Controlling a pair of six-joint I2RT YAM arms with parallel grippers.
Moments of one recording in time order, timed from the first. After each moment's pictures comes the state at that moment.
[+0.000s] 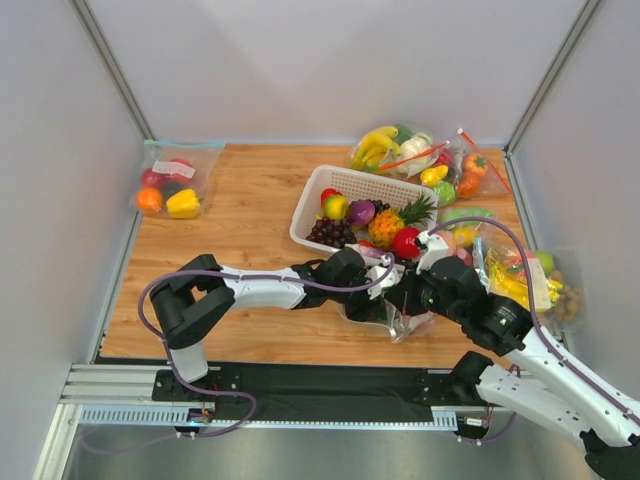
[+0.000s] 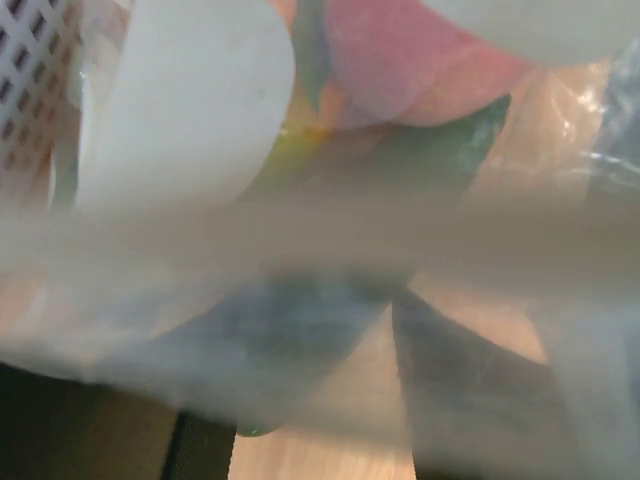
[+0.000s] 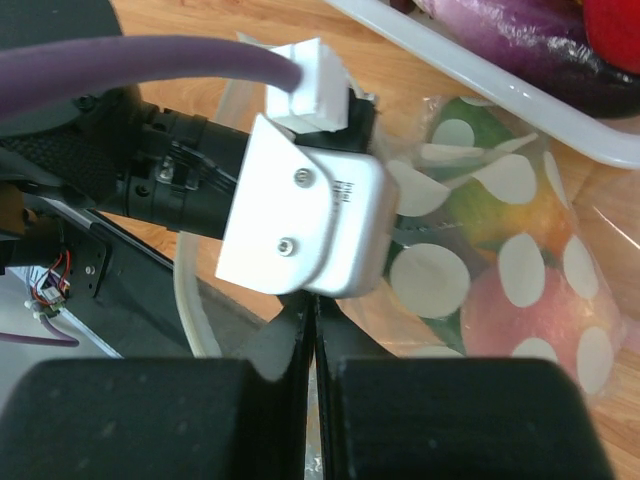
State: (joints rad) left arm -1.06 1.79 1.01 0.05 0.33 0.17; right arm 0.79 0.67 0.72 -0.63 0.04 0.59
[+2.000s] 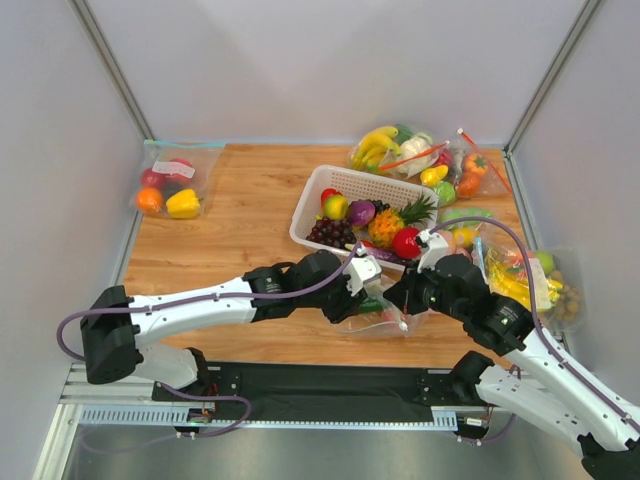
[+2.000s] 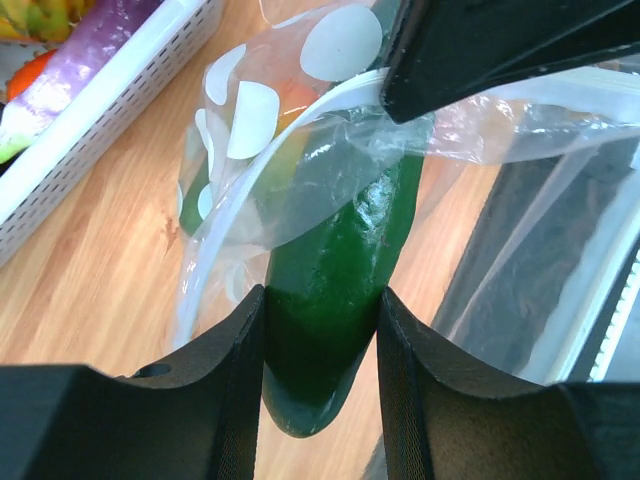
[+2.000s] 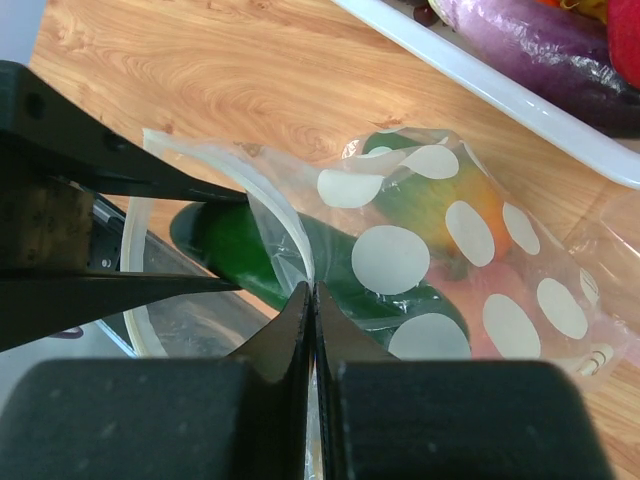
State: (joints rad) left arm -1.16 1.37 0.99 -0.27 0.05 -0.04; right arm 0.74 0.66 0.71 -0.61 -0.05 0.55
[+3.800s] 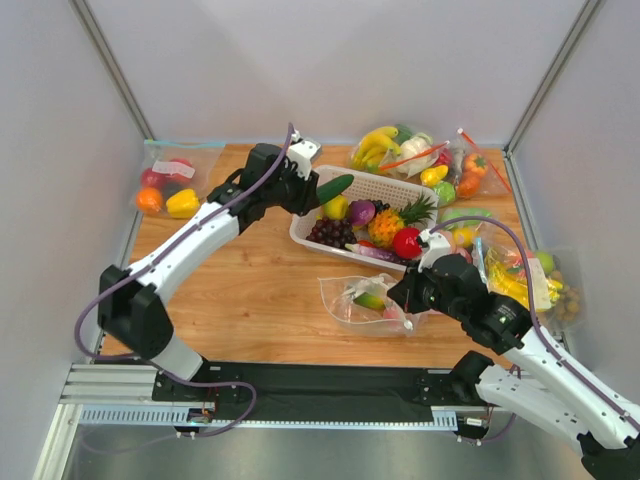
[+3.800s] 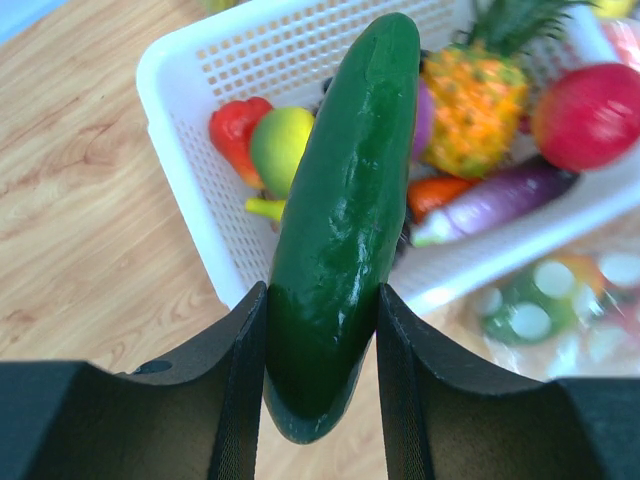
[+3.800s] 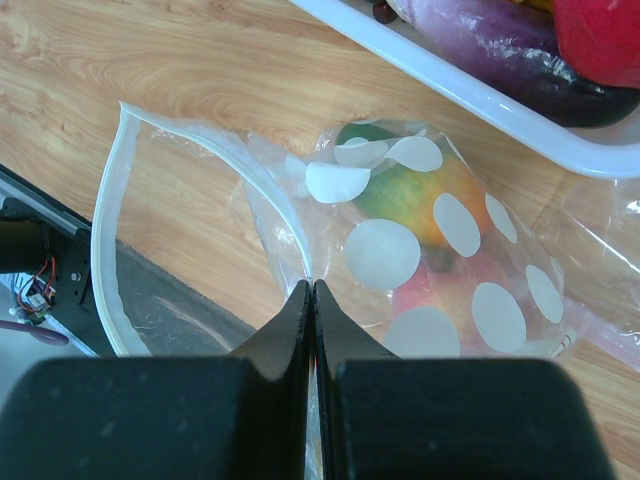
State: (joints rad) left arm -0.57 1.48 1.36 -0.41 0.17 0.04; right arm 0.74 0.67 0.71 -0.63 0.01 0.55
